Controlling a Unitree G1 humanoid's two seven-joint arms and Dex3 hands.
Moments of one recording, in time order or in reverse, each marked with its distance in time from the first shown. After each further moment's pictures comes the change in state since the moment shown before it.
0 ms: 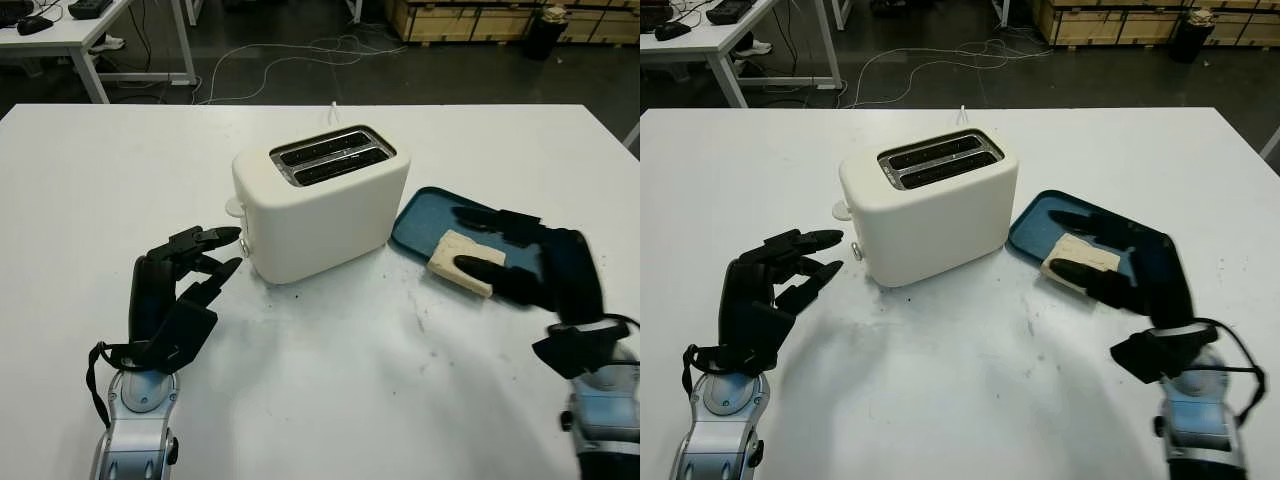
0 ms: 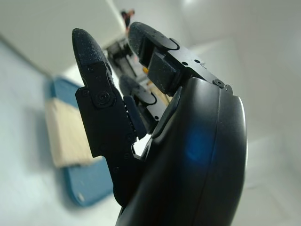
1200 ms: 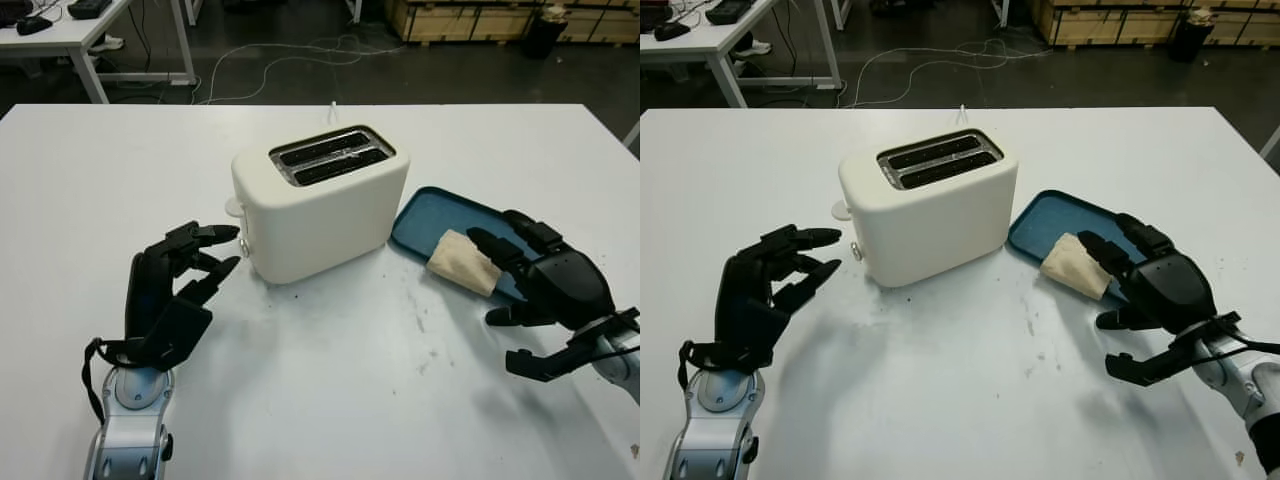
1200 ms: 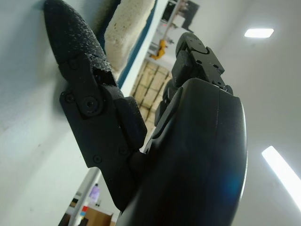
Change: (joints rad) left arm -0.009 0.020 0.017 0.005 -0.019 -0.007 -0.027; right arm -0.223 -0.378 0.470 0.499 -0.706 0.106 -0.620
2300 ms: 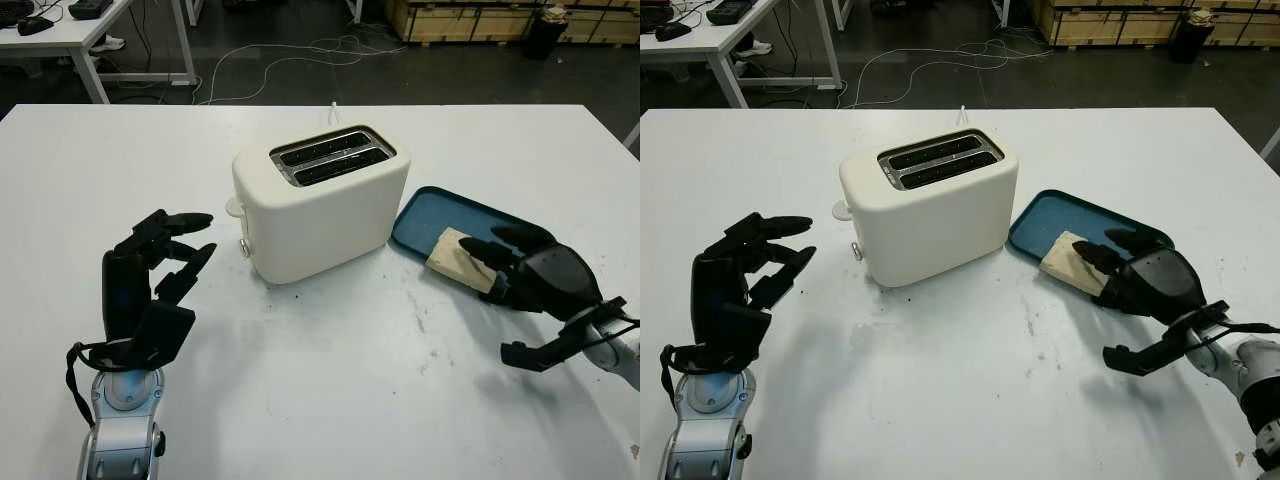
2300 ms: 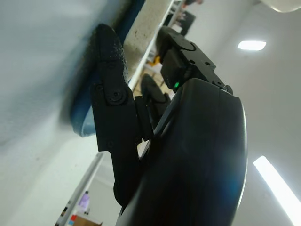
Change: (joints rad) left arm -0.014 -0.009 0.061 0.049 0.003 -0.133 0.093; right arm -0.159 -0.025 0.249 0.250 -0.014 -0.034 -0.217
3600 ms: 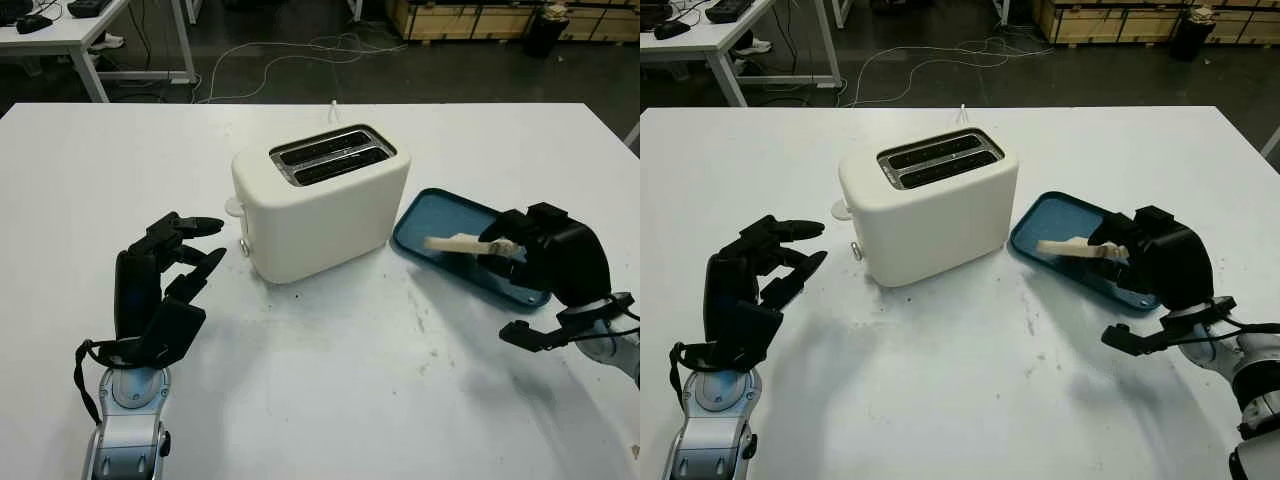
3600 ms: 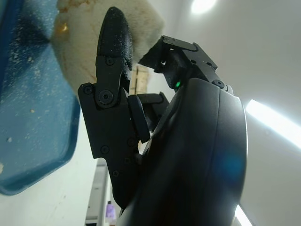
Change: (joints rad) left arm 0.002 0.002 -0.032 -0.009 0.015 0.052 -0.020; right arm -0.105 0.055 -0.069 0.133 0.137 -0.211 -0.178
